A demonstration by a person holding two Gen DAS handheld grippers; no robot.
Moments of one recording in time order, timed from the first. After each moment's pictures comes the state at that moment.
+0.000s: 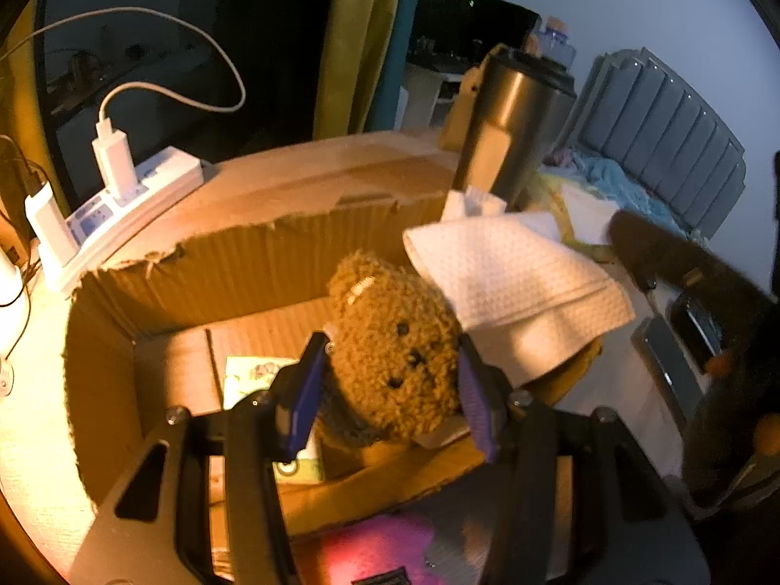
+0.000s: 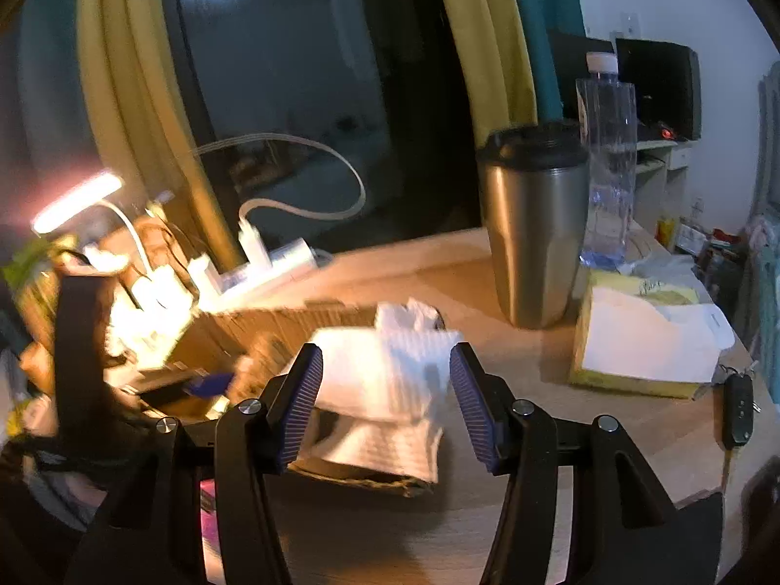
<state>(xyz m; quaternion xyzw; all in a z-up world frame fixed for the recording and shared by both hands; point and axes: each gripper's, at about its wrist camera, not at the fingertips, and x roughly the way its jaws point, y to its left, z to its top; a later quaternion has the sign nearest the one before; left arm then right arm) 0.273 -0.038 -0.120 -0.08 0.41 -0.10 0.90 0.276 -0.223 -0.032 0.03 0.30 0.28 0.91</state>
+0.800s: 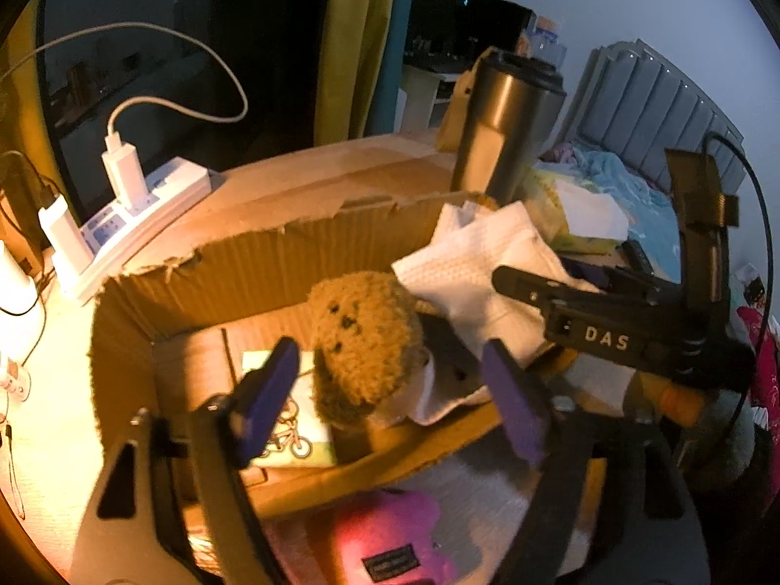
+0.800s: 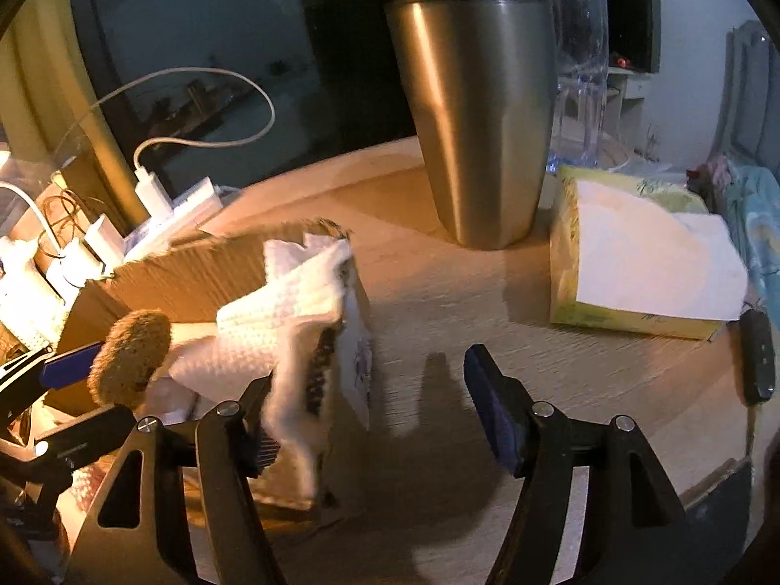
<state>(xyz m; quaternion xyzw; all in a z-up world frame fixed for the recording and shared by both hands) 0.263 -0.038 -0.112 -0.06 0.40 -0.10 0.91 0.327 -0.210 -0.095 0.01 0.40 0.18 0.90</state>
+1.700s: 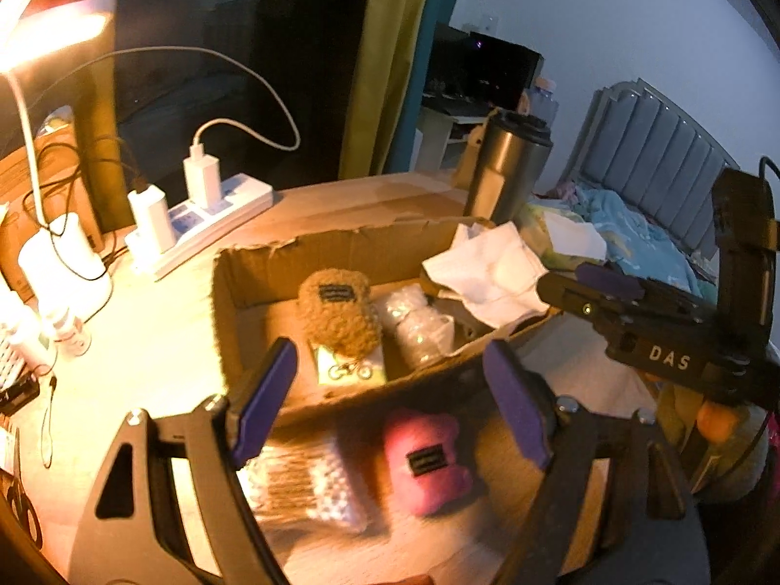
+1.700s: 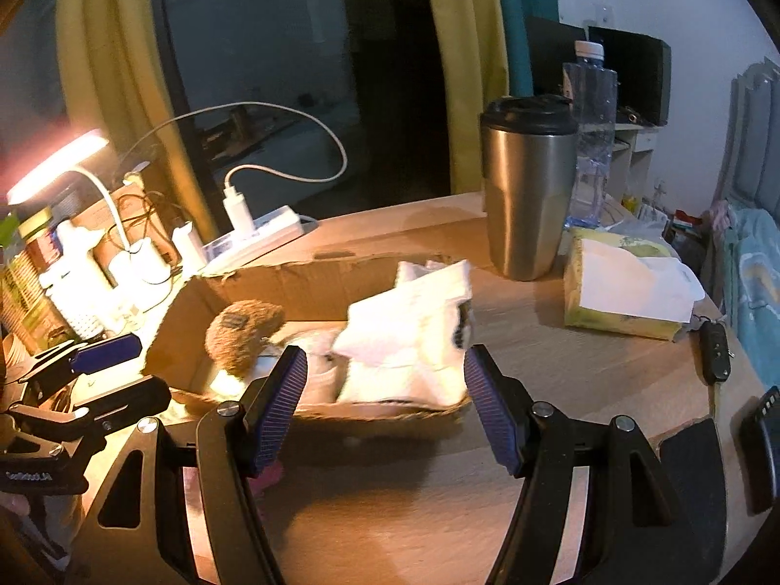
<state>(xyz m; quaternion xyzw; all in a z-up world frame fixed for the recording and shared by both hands) 0.187 0.006 -0.080 -0.08 0.35 -0.08 0.93 0.239 -0.181 -0.037 -0.01 0.34 0.21 0.92</state>
